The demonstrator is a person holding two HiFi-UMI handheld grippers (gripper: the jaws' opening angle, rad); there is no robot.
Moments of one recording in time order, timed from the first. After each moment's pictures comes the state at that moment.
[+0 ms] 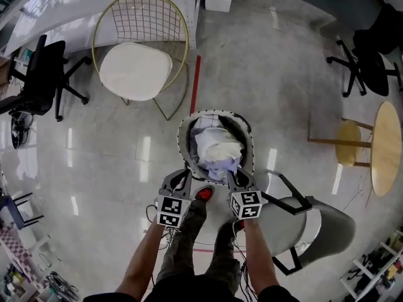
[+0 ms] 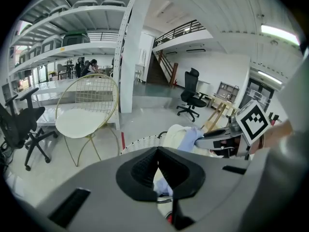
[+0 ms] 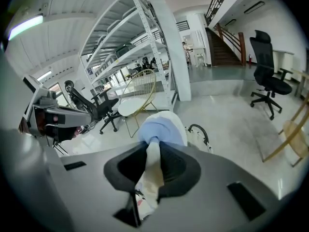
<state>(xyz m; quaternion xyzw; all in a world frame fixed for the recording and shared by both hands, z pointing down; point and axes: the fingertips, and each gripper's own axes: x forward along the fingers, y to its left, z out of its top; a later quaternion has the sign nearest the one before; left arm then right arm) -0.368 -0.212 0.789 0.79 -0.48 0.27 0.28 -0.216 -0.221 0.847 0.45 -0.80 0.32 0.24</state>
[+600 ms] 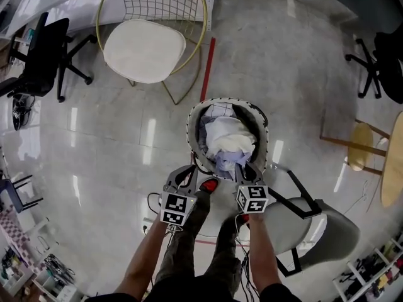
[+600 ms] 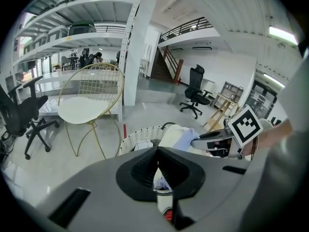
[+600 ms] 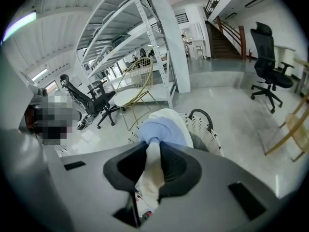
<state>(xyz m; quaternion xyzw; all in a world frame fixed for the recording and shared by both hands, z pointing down) -0.383 -0.196 0.840 0.77 -0.48 0.27 0.31 -0.224 -0.217 0.917 0.45 -0.78 0.34 0.27</state>
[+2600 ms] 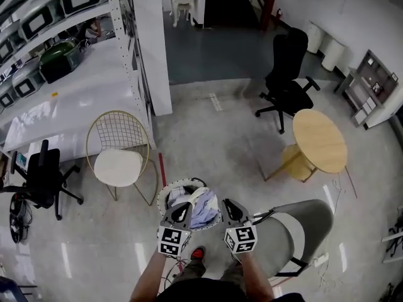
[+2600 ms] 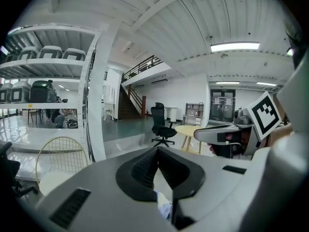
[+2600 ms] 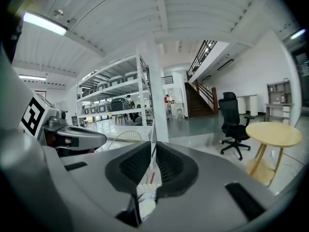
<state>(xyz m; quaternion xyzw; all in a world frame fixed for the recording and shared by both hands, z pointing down) -0.254 -0.175 0.518 0.91 -0.37 0.14 0.10 -0.126 -0.153 0.517 0.63 -0.77 0.12 0.06</state>
